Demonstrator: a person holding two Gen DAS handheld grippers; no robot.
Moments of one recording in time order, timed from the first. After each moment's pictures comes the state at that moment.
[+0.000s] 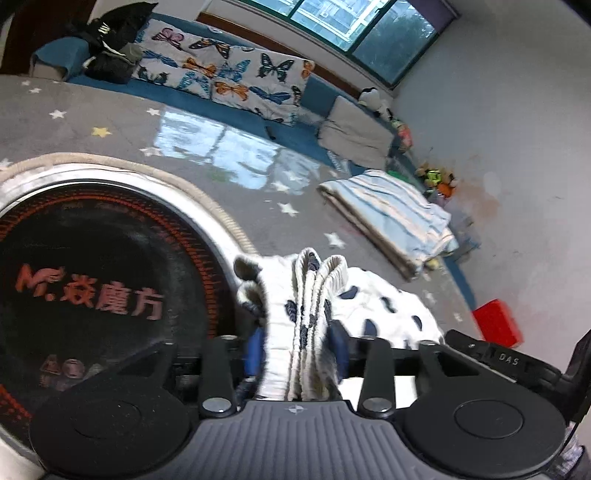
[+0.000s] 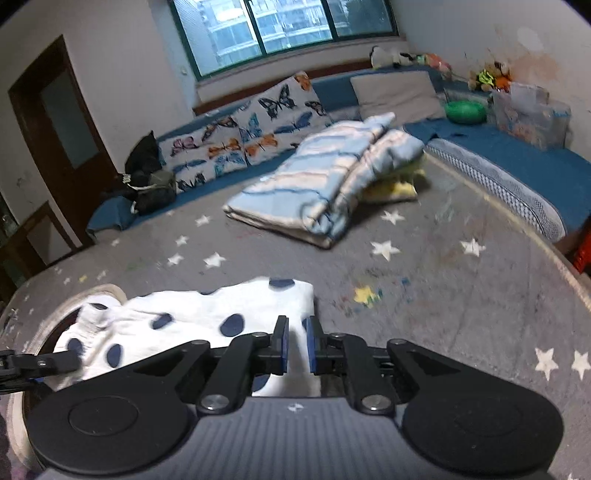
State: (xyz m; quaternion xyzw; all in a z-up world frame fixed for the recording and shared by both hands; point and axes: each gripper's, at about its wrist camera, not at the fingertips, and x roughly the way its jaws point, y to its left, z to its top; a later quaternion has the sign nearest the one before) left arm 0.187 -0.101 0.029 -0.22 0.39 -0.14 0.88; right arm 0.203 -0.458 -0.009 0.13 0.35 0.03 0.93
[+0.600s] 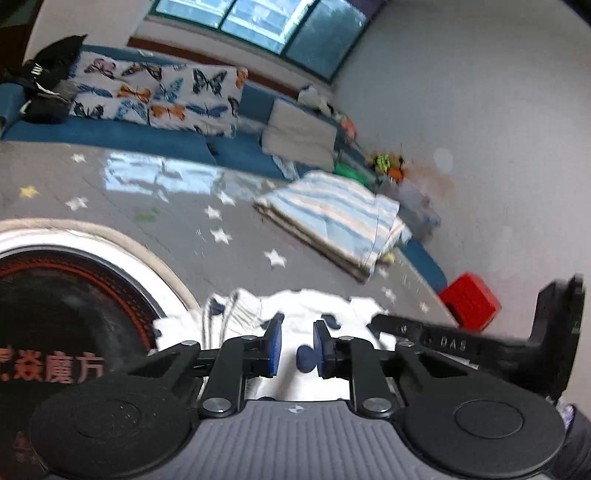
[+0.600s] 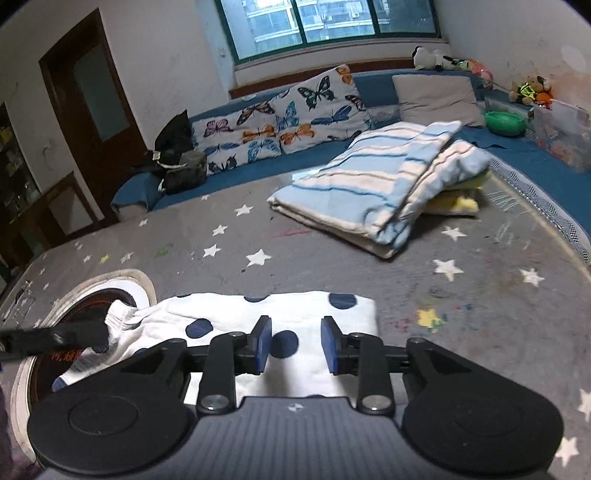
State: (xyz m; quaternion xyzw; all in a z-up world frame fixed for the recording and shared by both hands) left arm 0.211 -0.137 0.041 -0.16 0.36 -0.24 0.89; right arm 0.236 -0.416 -0.003 0.09 0.36 0.09 0.92
